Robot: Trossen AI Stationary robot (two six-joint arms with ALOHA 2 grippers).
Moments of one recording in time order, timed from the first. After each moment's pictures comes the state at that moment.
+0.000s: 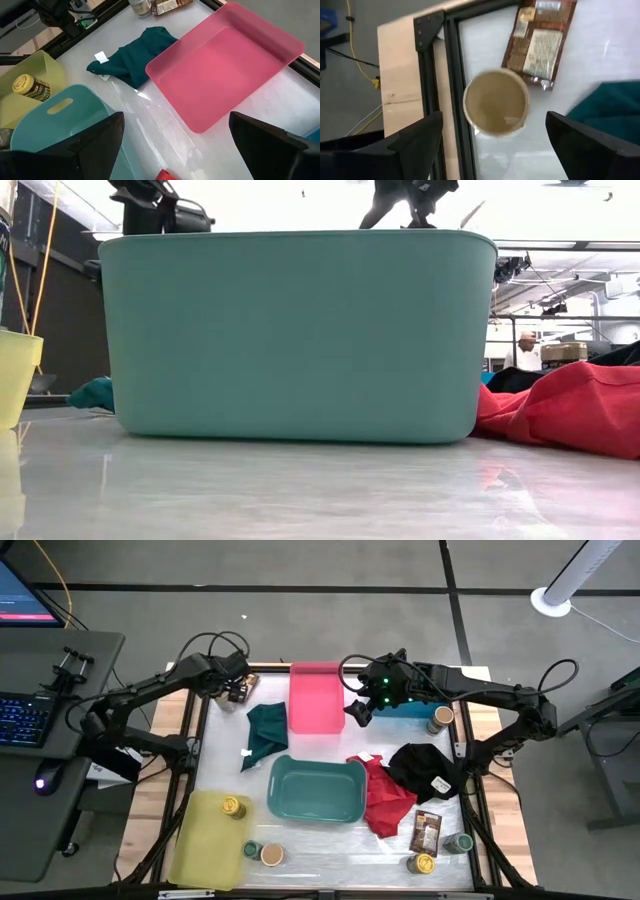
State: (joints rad) left arm 0.70 1.29 1.04 -1.19 -0.53 -0.65; right arm -0.24 1.44 1.42 -0.74 0.03 0.42
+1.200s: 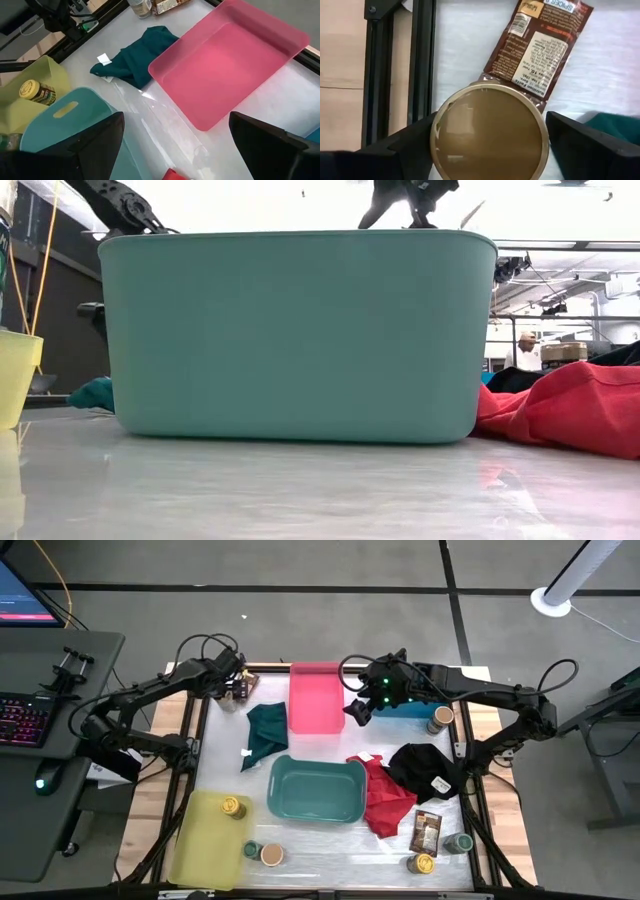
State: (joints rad) left arm 0.88 1.29 0.84 -0.87 -0.33 -0.66; right arm -0.23 1.44 1.42 -0.74 0.02 0.47
